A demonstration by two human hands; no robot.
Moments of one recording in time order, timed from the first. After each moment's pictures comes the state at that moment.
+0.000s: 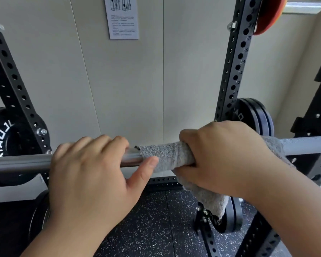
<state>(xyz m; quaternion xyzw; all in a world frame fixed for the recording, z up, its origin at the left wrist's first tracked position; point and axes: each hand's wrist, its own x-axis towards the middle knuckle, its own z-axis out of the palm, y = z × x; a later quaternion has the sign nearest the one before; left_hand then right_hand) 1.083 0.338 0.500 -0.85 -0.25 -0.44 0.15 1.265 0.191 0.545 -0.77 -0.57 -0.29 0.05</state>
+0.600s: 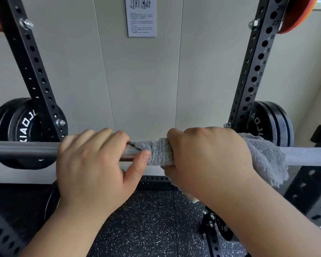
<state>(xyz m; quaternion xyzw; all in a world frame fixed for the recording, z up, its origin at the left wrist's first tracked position) 1.090 0.341 0.491 -0.81 -0.26 -0.48 0.19 1.249 0.215 0.529 -0.78 -0.56 -0.29 0.06</state>
